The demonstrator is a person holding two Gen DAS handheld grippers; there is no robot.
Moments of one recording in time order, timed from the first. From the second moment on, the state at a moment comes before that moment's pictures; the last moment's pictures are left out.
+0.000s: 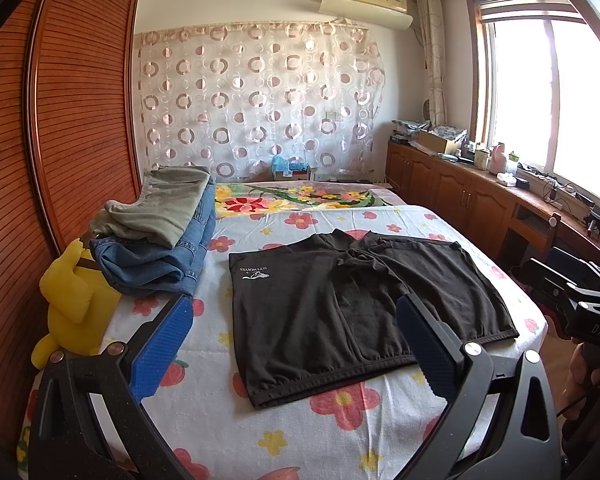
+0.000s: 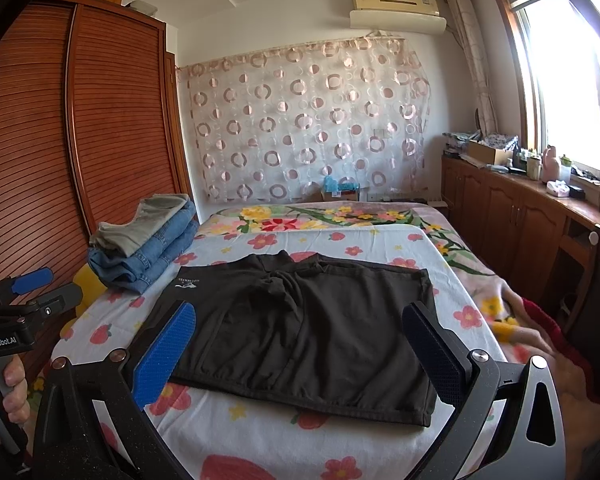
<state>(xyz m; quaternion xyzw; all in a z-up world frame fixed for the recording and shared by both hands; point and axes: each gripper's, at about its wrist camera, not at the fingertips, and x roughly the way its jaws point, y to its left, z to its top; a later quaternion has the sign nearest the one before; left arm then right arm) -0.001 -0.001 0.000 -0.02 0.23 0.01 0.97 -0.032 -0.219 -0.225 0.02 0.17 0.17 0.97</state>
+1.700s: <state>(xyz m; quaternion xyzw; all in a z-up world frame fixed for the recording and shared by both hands) -0.001 -0.006 0.005 -0.01 0.23 0.01 0.97 -0.034 -0.216 -0.226 0.02 0.17 0.17 0.97</state>
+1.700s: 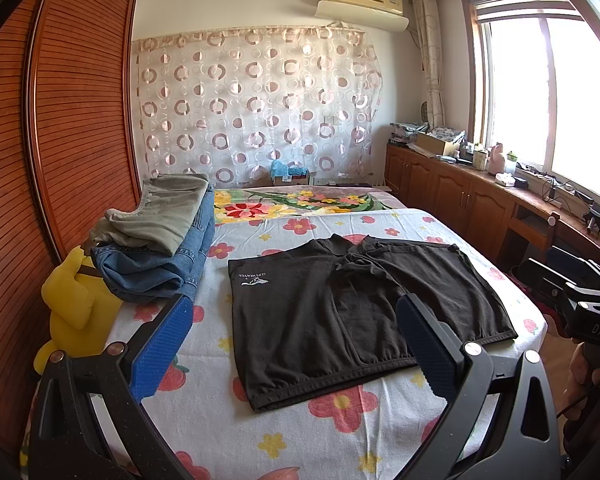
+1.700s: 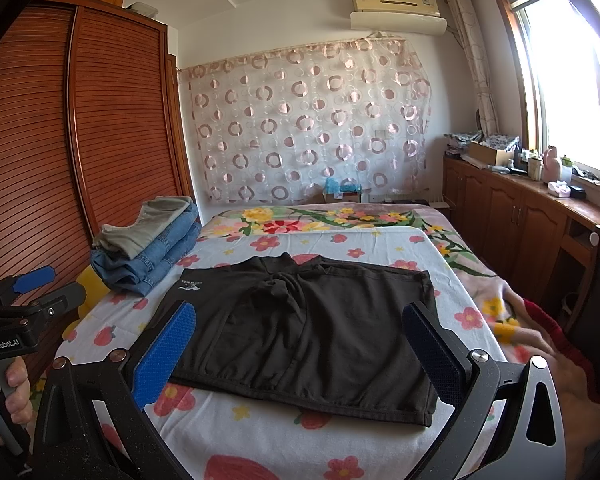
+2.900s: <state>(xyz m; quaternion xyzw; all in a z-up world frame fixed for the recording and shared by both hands) 0.029 0.032 -0.057 -0.03 0.32 0.01 0.95 0.008 -0.210 -0.236 -0.02 0.27 0.18 0.95</state>
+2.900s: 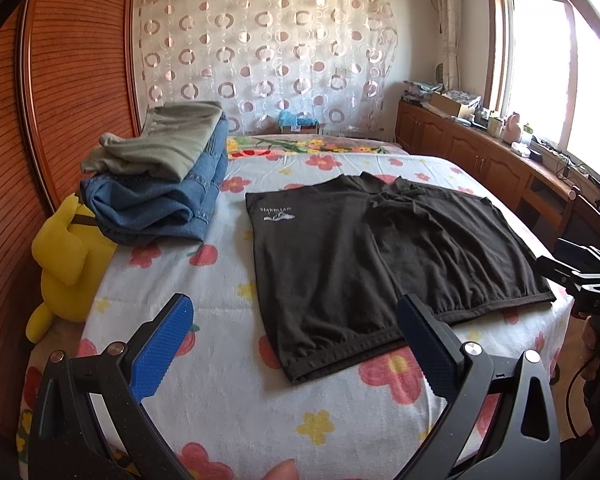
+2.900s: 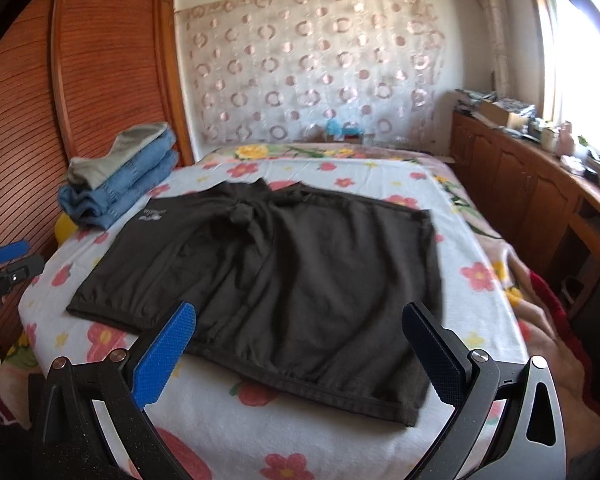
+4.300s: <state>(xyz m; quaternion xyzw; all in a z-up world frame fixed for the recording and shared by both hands) 0.038 0.038 -0.114 -0.05 0.39 -0.05 0.92 0.036 -0.207 -0.242 -0.07 0.32 0.20 0.92</state>
